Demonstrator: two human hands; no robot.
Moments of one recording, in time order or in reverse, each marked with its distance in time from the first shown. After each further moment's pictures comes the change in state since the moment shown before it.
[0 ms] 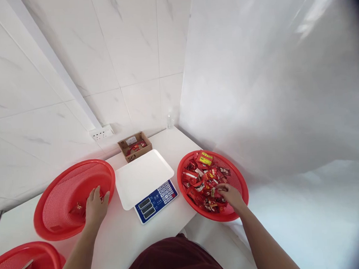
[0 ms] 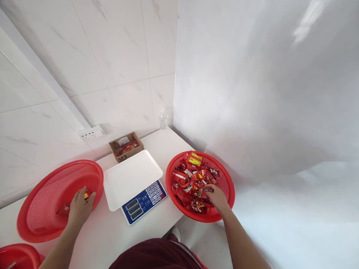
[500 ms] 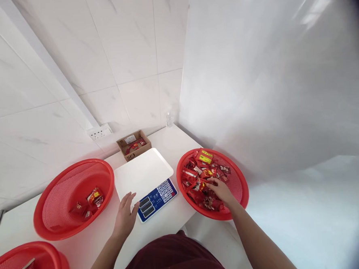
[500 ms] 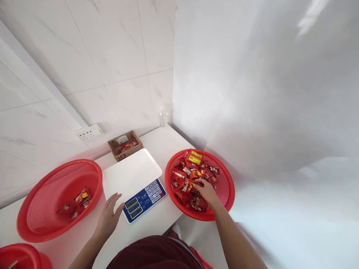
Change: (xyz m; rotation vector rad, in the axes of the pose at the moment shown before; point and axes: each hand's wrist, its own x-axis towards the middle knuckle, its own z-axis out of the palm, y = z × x) left_hand -0.080 0.061 0.040 -0.244 -0.176 0.285; right_hand 0.004 -0.021 0.027 0.022 -0.089 -0.058
